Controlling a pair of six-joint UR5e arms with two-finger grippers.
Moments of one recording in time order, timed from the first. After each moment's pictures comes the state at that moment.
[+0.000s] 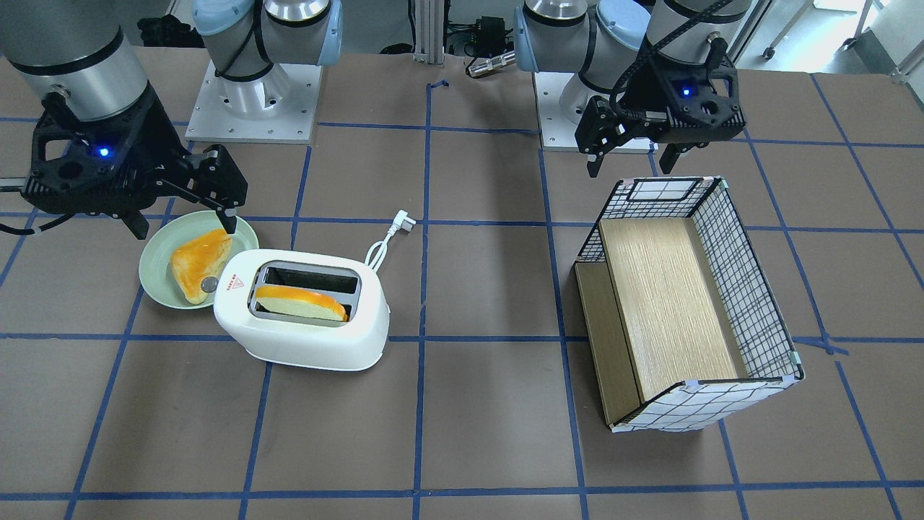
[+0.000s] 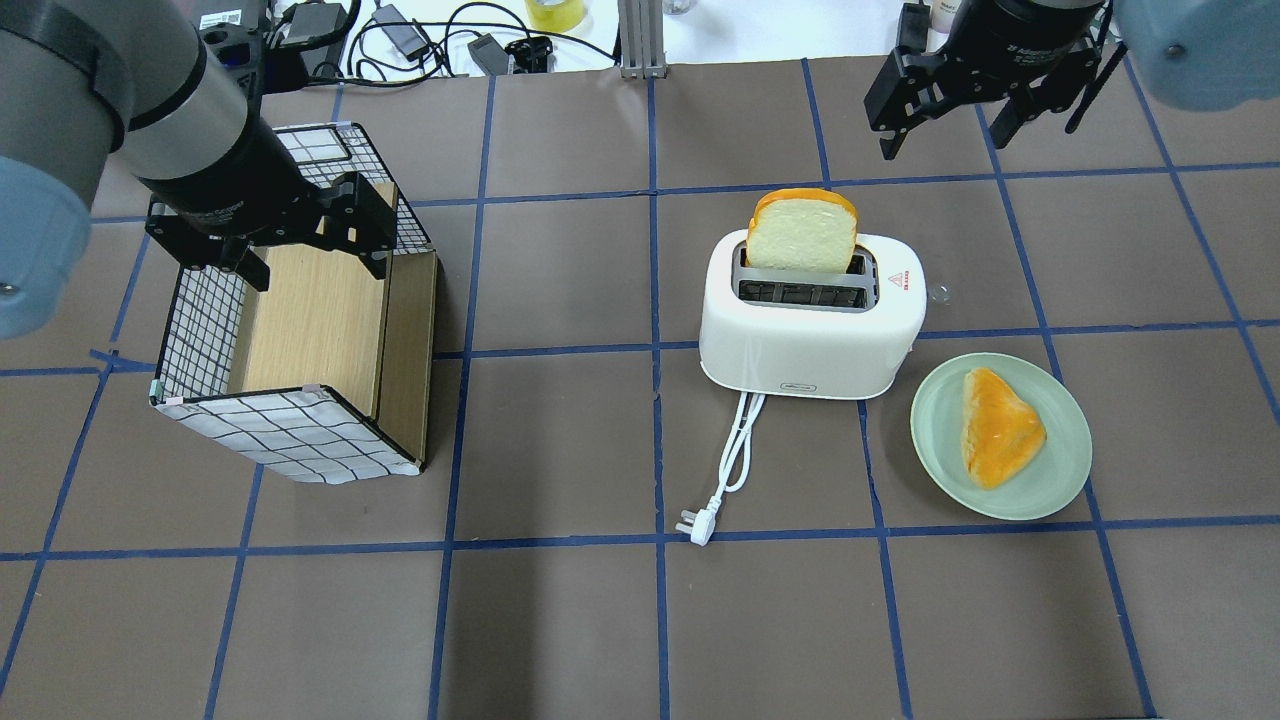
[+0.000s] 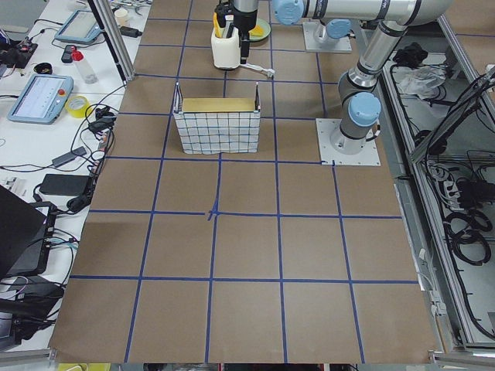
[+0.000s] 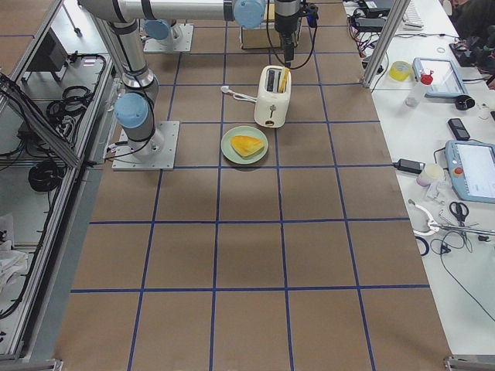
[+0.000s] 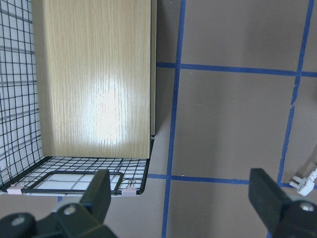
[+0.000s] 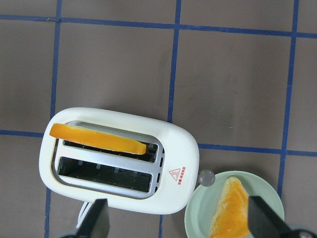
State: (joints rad) left arm -1.57 -1.47 -1.67 -1.51 1.59 -0.08; right arm 1.54 -1.48 1.48 -1.67 -1.54 -0.10
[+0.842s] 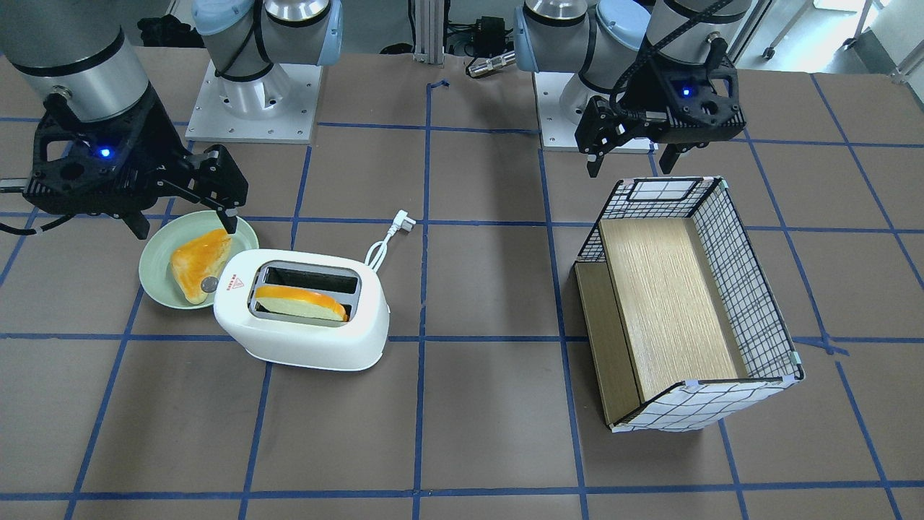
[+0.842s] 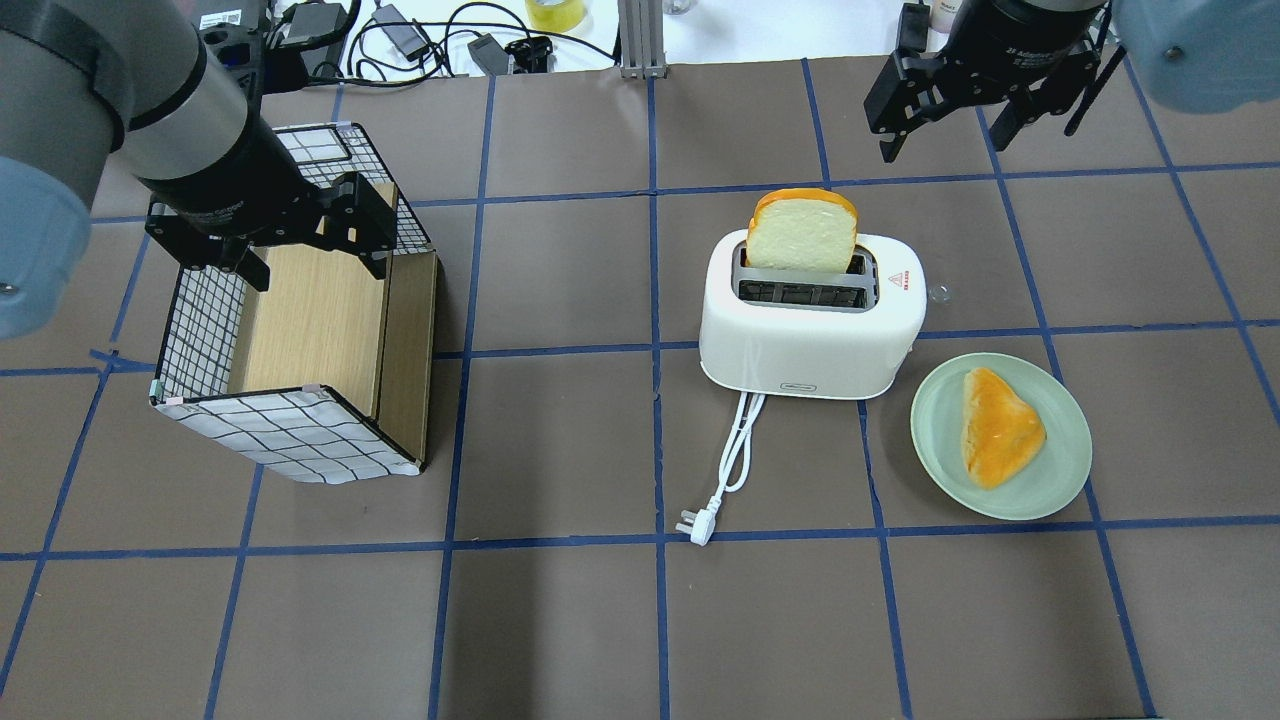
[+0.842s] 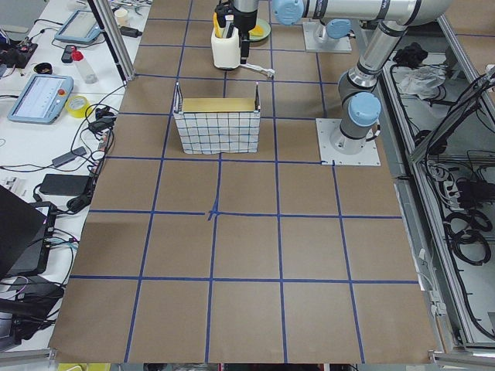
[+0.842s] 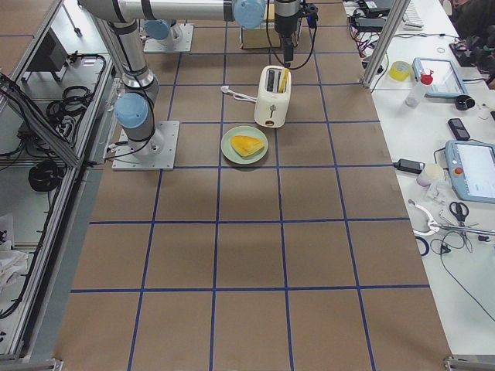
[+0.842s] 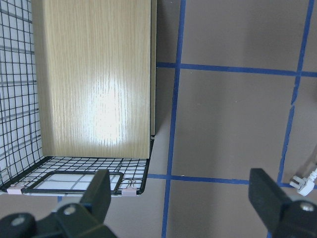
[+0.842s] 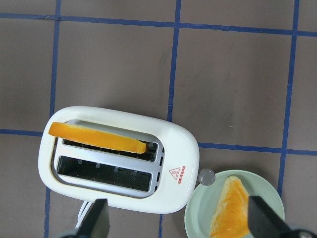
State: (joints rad) left arm -1.57 -1.47 -1.67 -1.51 1.59 -0.08; right arm 1.54 -1.48 1.48 -1.67 -1.54 -0.10
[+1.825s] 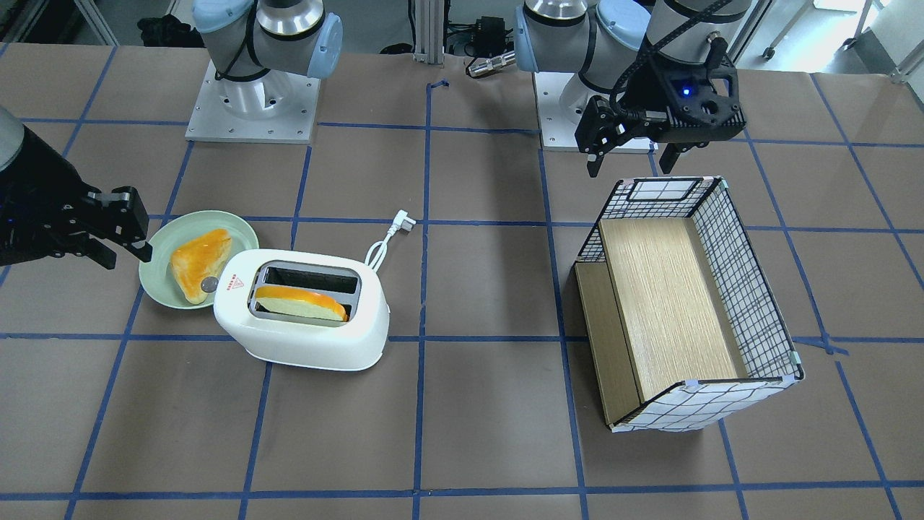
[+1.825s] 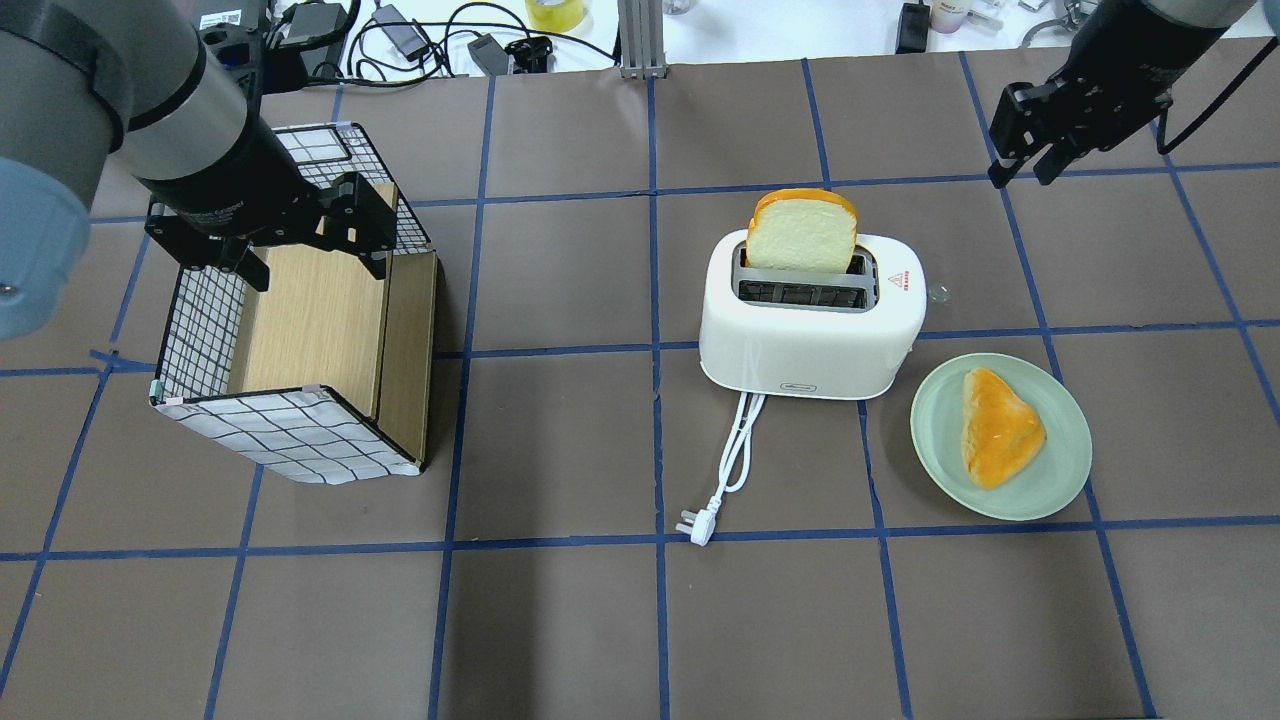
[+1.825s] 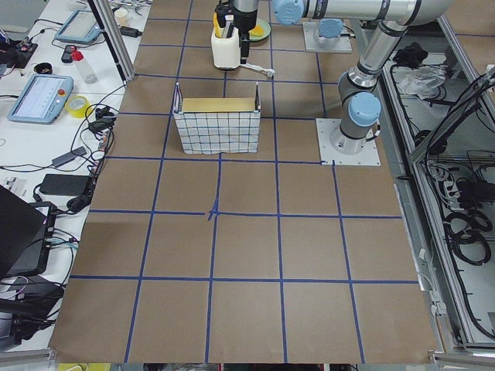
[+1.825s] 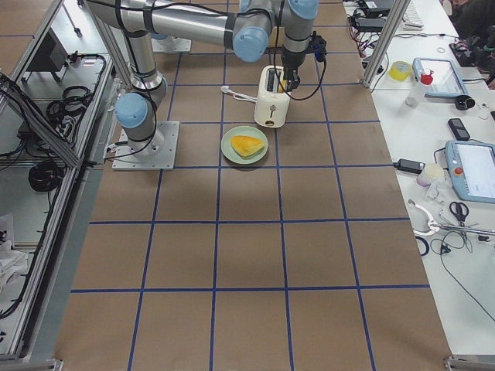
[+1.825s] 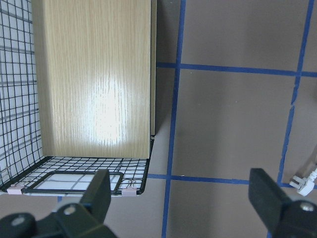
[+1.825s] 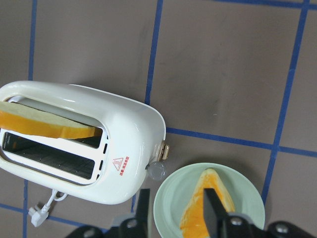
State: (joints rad) left arm -1.57 -1.47 -1.67 -1.51 1.59 -0.08; right arm 1.32 -1.41 1.49 -1.56 -1.41 -0.40
